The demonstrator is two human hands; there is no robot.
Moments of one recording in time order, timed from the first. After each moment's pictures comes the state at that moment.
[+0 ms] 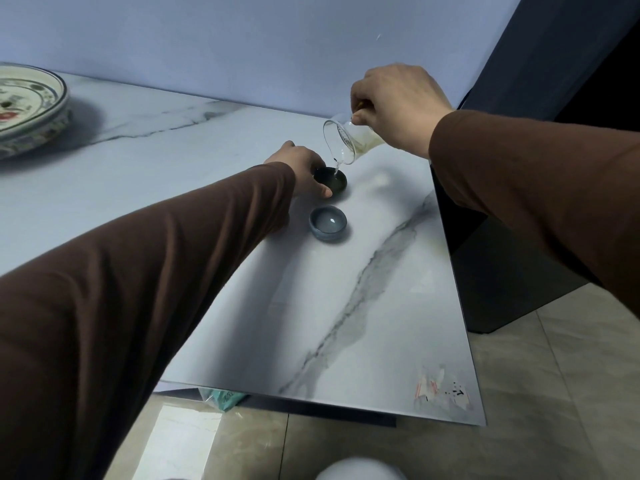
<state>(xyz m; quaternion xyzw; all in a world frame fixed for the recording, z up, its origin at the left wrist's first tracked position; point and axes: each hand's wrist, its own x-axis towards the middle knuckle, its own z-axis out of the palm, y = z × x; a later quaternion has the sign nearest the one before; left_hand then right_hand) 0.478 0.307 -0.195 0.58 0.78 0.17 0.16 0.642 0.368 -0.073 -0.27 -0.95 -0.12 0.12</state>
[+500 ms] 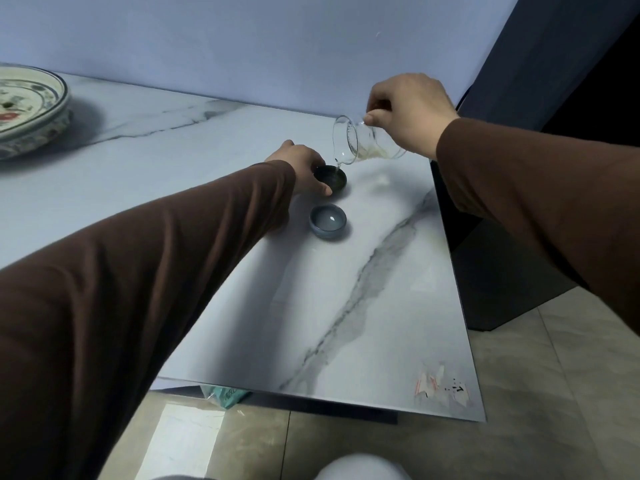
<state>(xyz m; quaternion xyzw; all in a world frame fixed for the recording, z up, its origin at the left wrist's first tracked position) 0.478 0.308 -0.197 0.57 0.78 0.17 0.16 0.658 0.375 -0.082 -0.35 -0.92 -0.01 0.15</state>
